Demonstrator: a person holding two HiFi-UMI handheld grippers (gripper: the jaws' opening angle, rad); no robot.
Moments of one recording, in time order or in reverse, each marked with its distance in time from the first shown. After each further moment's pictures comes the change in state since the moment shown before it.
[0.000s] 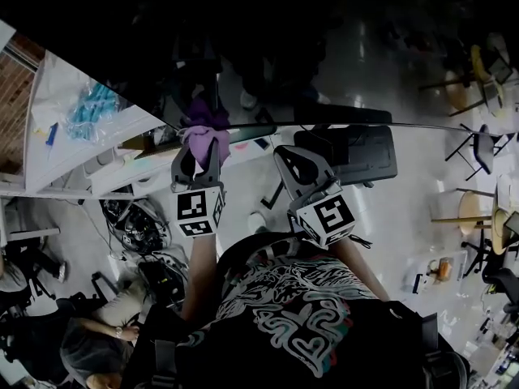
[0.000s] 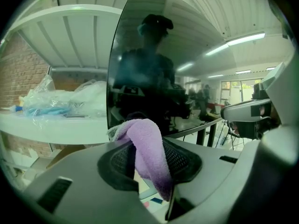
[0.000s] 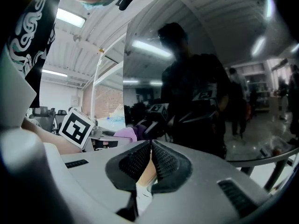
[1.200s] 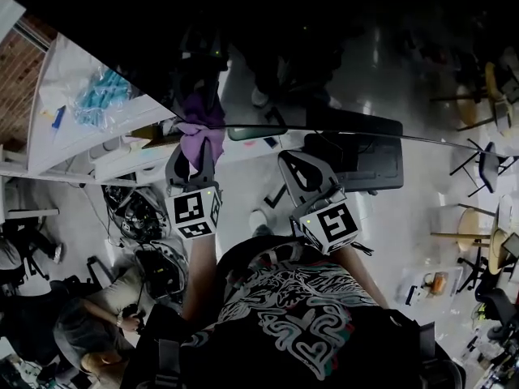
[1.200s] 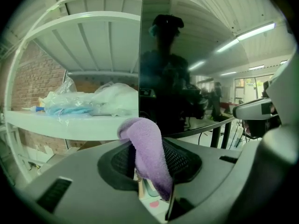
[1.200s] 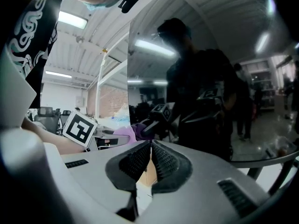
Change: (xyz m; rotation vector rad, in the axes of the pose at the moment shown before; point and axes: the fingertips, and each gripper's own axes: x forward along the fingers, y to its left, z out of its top) left arm -0.019 0.045 -0.009 -0.025 -0.010 0.170; right arm 0.015 0.016 0.002 -0.022 -0.051 0.071
